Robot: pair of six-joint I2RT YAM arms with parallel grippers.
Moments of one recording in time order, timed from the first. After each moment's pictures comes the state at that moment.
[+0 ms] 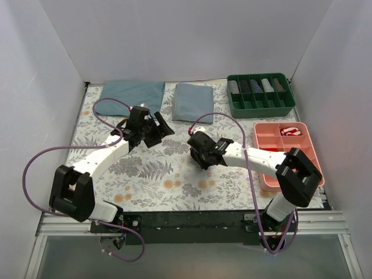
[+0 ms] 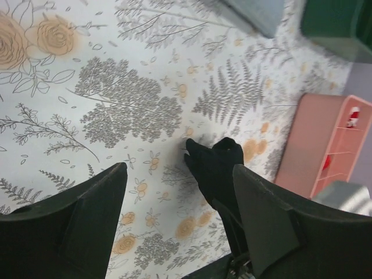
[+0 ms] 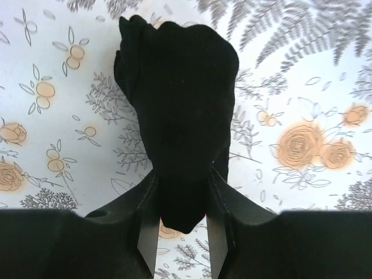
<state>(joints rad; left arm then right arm) -0.42 1.43 0.97 -0.32 0.15 -0.88 0.96 1.61 1.04 -0.54 0.33 0.37</state>
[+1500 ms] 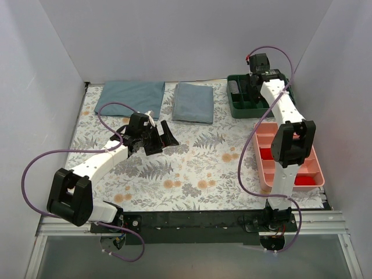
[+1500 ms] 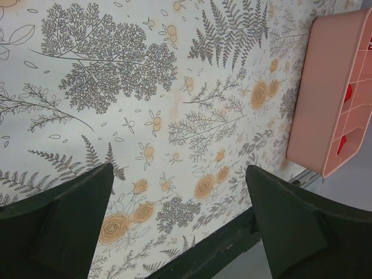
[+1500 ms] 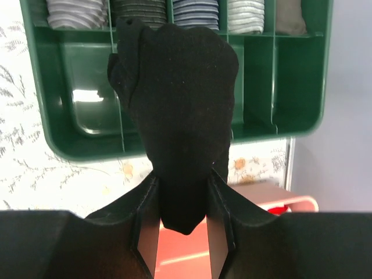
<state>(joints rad) -0.41 1.36 0.88 -0.31 0.33 -0.73 0.17 2.01 1.97 -0.85 0.33 -0.08</state>
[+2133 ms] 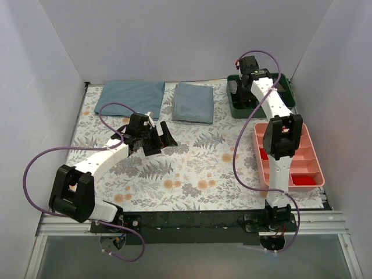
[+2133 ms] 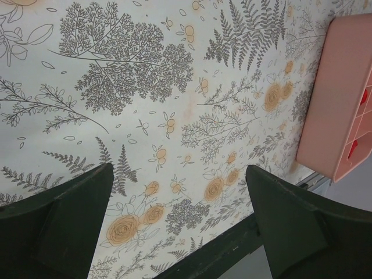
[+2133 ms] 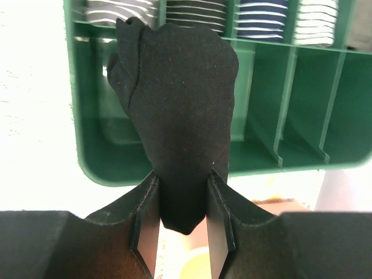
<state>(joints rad) -0.39 1.39 0.88 -0.31 0.33 -0.71 0.21 2.21 2.14 -0.92 0.27 -0.09</state>
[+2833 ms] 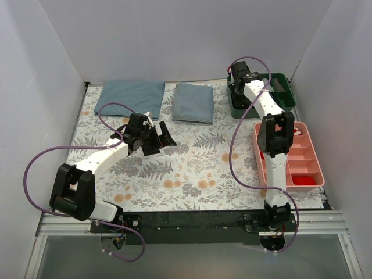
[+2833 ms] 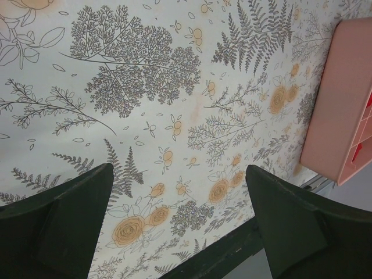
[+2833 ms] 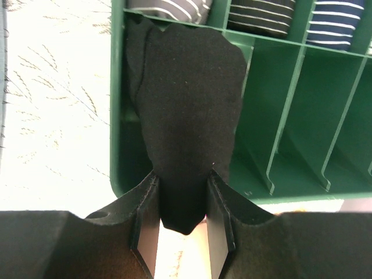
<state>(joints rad) -0.37 1.40 0.88 -0.32 0.33 -0.69 0.25 2.29 2.16 -0.93 0.25 -0.09</state>
